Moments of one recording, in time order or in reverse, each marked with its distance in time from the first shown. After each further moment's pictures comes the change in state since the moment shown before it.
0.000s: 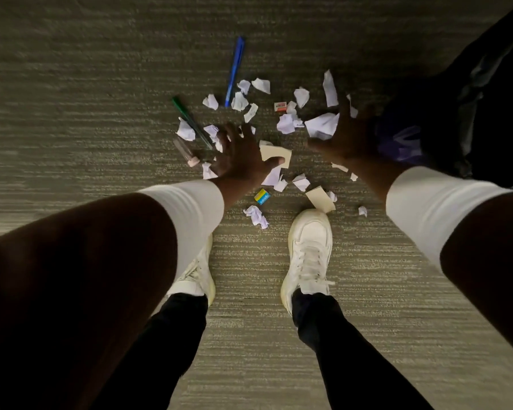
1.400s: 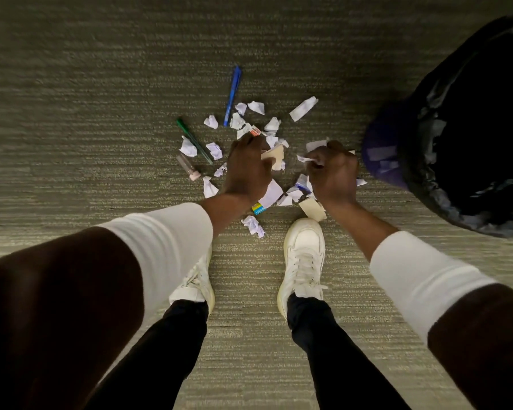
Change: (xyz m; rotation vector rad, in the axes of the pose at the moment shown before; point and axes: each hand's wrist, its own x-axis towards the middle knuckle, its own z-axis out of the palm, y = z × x) left_hand -0.053 0.025 -0.051 -0.255 0.299 0.258; right_hand -0.091 -0.024 -0.010 0.097 0.464 -0.250
